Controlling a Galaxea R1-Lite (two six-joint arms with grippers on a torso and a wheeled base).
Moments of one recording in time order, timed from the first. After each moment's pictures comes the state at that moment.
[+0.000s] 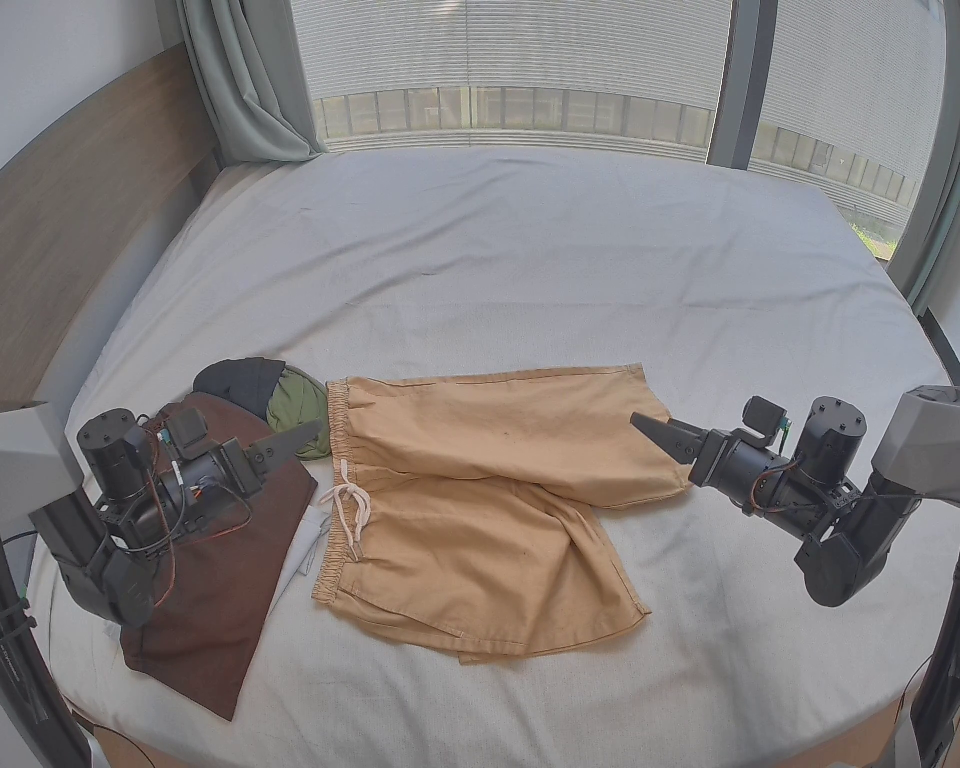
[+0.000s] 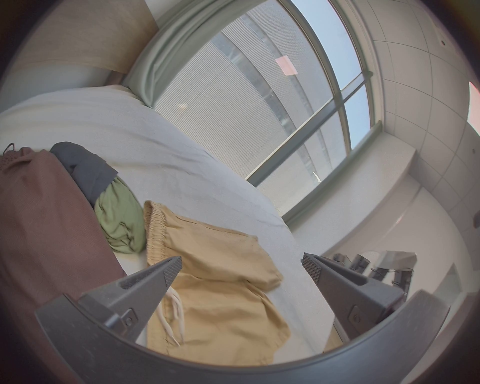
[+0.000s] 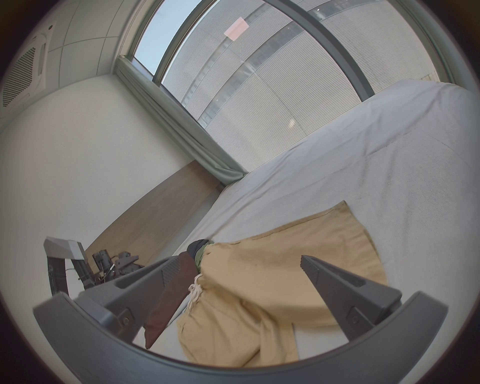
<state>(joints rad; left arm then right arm) -0.05 2.05 -0.49 -1.55 -0.65 -0.59 0.26 2.13 -0.60 -1.54 0.44 0.50</state>
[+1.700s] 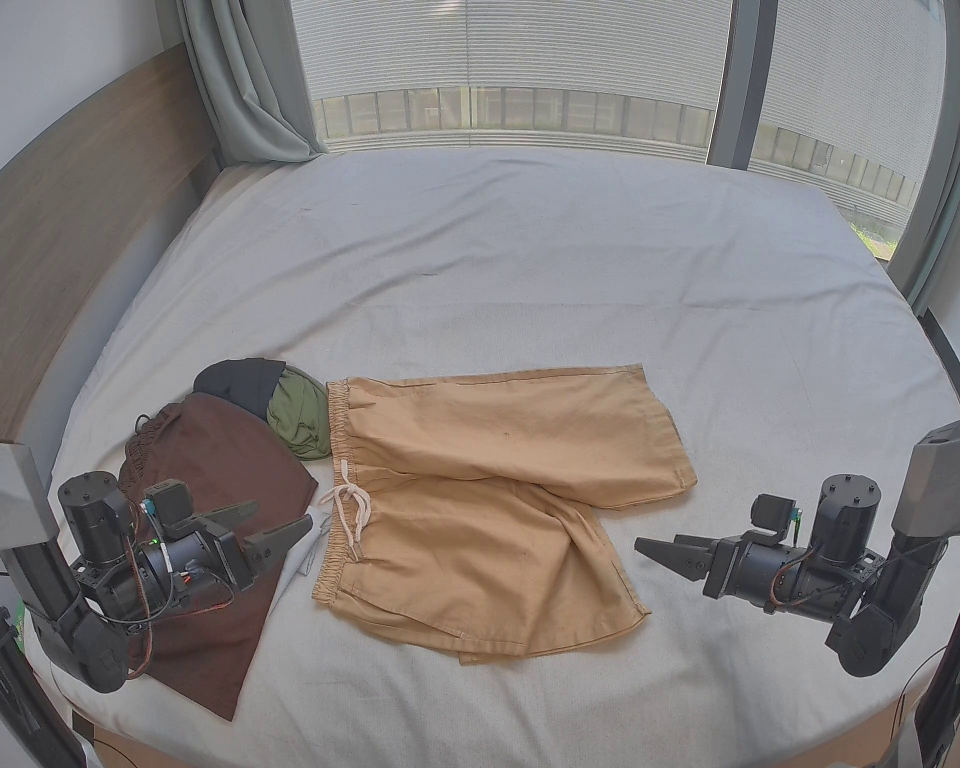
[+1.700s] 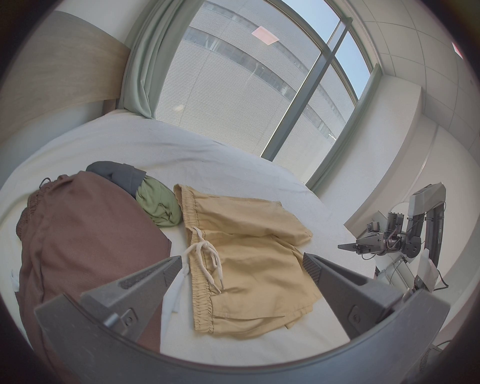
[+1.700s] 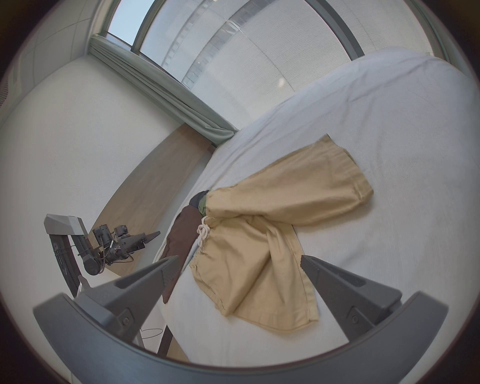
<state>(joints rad) -0.06 1.95 -0.17 -1.54 -0.52 -0.21 0.32 2.05 -0.22 -1.54 0.44 0.48</state>
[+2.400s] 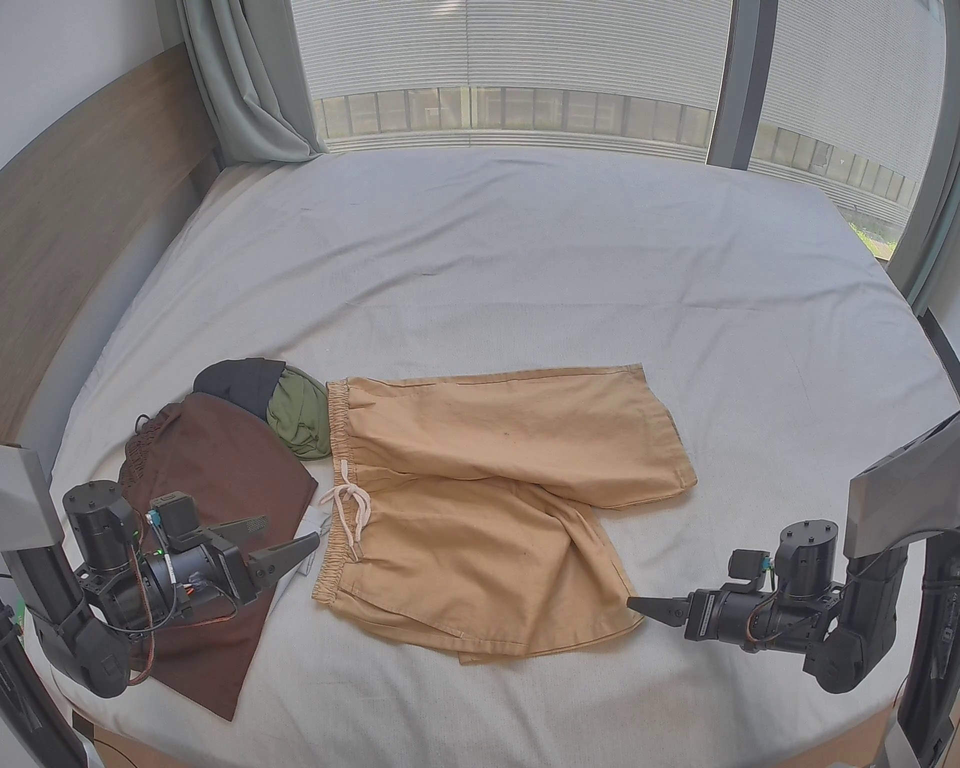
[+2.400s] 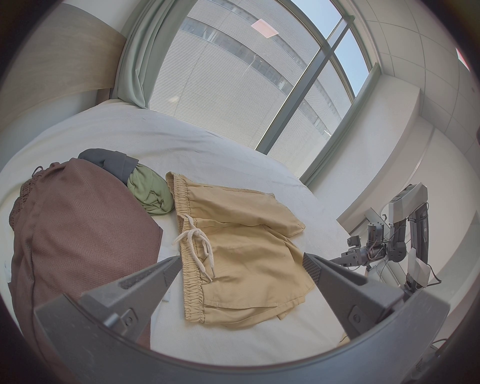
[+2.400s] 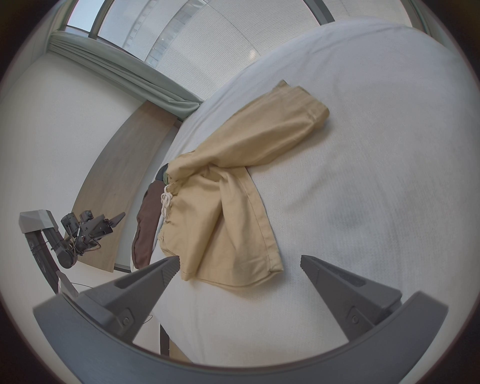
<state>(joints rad) -0.06 1.97 -0.14 -1.55 -0.57 -0.20 0.32 2.26 -0.18 -1.54 0.38 0.49</state>
